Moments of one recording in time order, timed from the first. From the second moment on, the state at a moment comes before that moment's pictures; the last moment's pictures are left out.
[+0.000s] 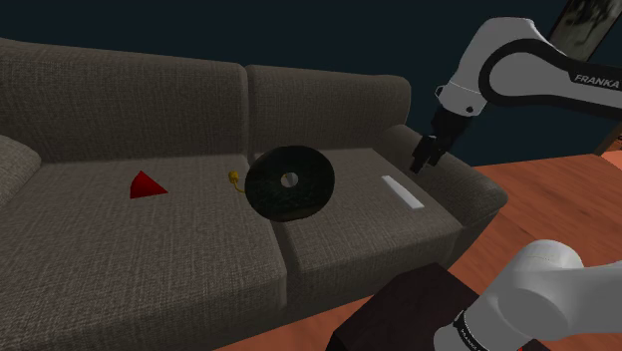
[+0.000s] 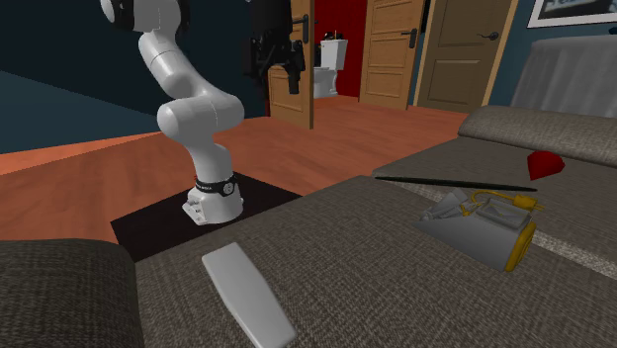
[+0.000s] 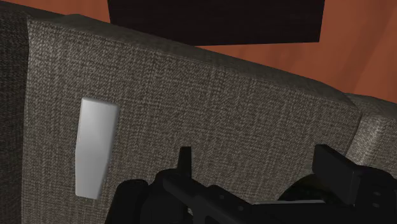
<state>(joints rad) -0.01 -0.82 -0.06 -2.44 -0.03 1.69 -0.03</state>
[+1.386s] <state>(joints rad) -0.12 -0.27 -0.31 -2.39 -0.09 2.15 -0.15</state>
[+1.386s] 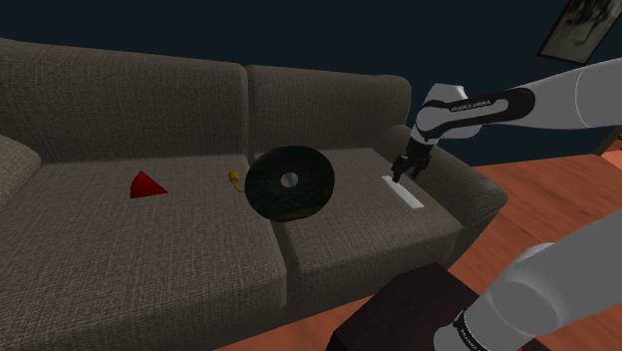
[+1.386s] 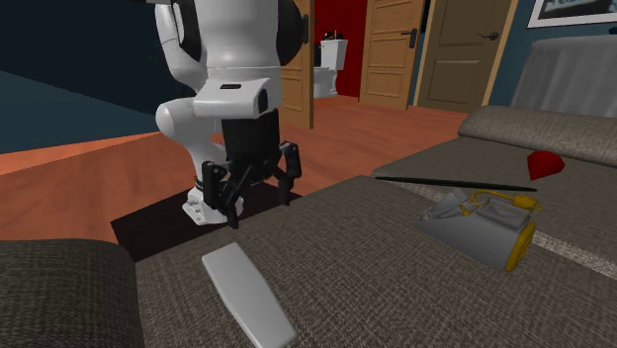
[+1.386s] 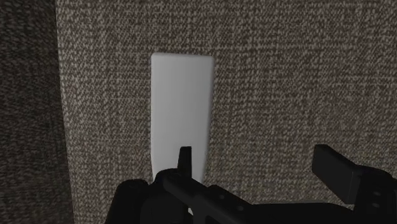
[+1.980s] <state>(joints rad) -0.16 -0.03 -0.38 -2.30 -0.02 2.28 -0.22</state>
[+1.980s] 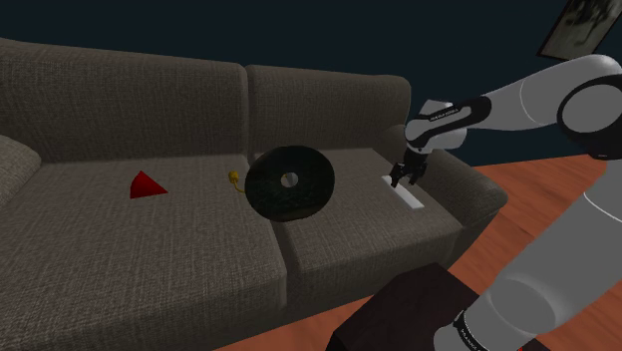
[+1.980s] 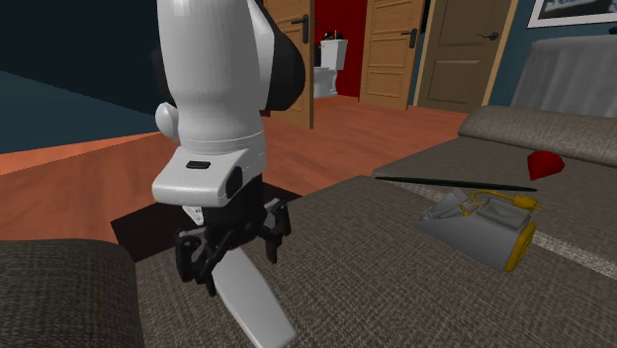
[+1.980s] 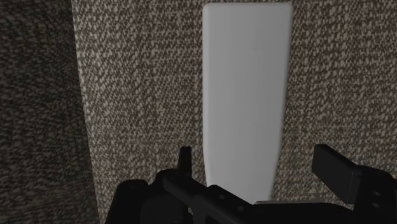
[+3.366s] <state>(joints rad) -0.16 0.03 -0.38 -2.32 0.01 2.36 -0.25</state>
